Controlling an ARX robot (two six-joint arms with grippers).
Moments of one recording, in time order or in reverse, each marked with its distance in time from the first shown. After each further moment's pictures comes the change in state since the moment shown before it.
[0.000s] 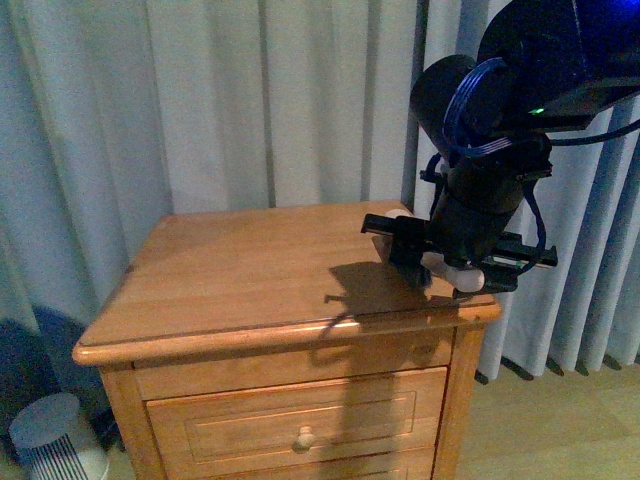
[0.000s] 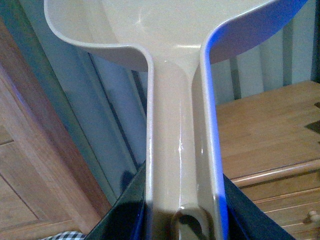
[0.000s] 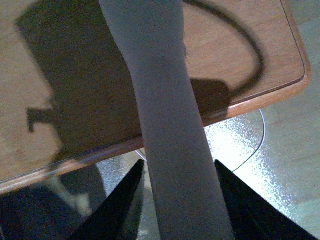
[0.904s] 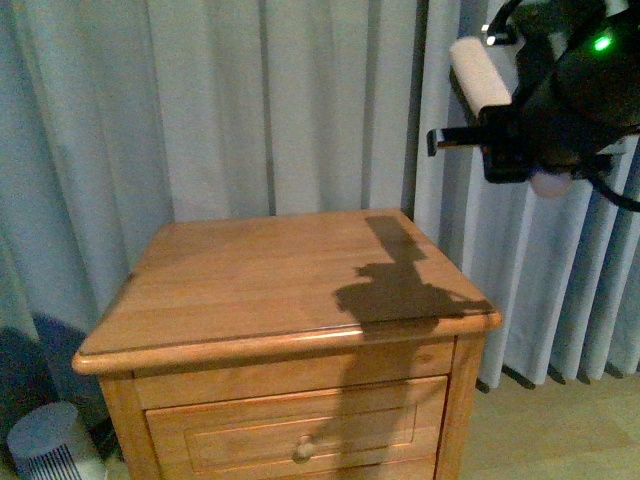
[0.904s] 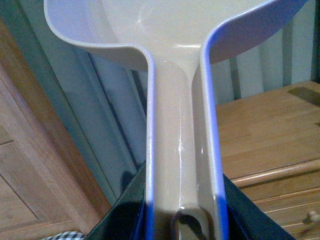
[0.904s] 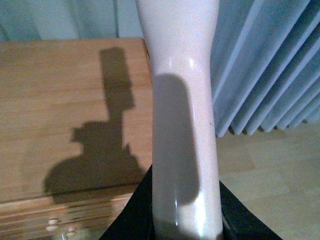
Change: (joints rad) left arm 0.000 0.000 0.000 0.000 0.000 0.000; right arm 0.019 -0.608 -0.628 0.634 0.265 -0.448
